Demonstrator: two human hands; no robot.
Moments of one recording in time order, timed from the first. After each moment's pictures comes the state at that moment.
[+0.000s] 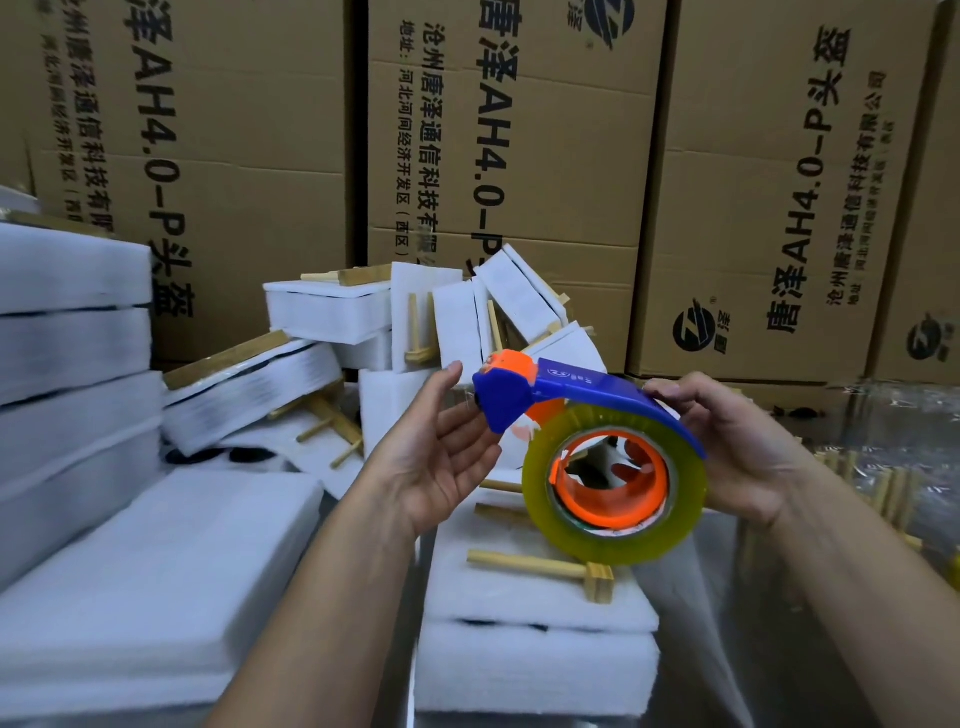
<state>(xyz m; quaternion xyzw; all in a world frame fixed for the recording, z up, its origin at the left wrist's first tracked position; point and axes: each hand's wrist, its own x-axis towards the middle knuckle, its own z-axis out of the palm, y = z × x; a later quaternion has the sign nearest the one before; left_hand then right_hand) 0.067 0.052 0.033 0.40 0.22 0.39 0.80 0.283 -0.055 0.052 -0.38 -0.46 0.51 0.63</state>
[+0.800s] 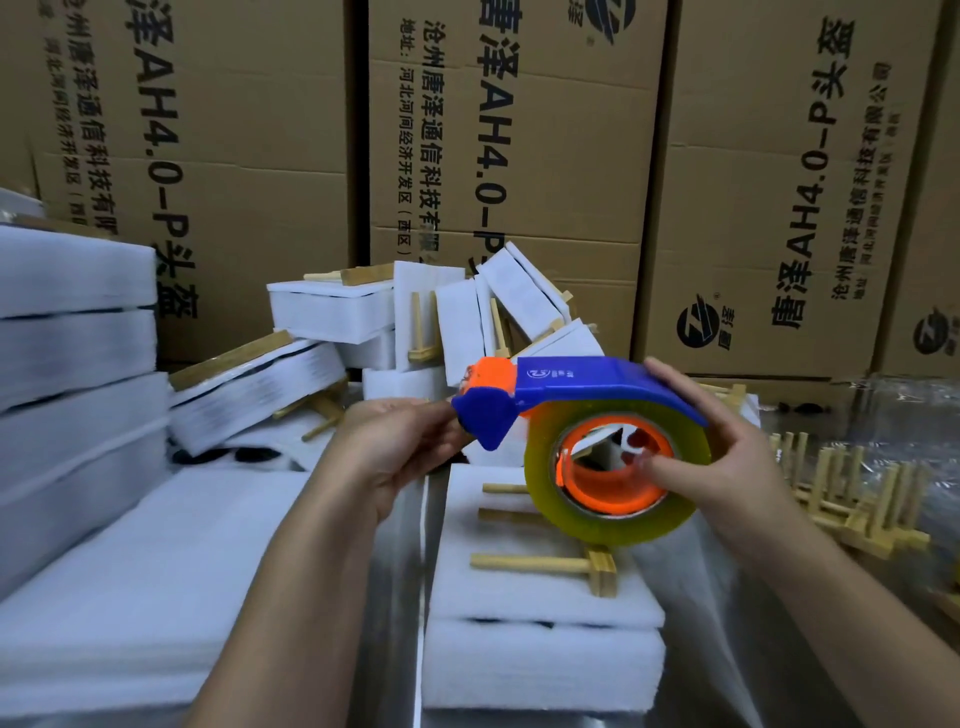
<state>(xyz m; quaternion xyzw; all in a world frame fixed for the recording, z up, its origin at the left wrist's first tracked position) 0.045 0.047 0.044 0.50 0.32 0.48 0.64 0.263 -0.069 0.017 -0.44 -0.61 0.12 0.65</state>
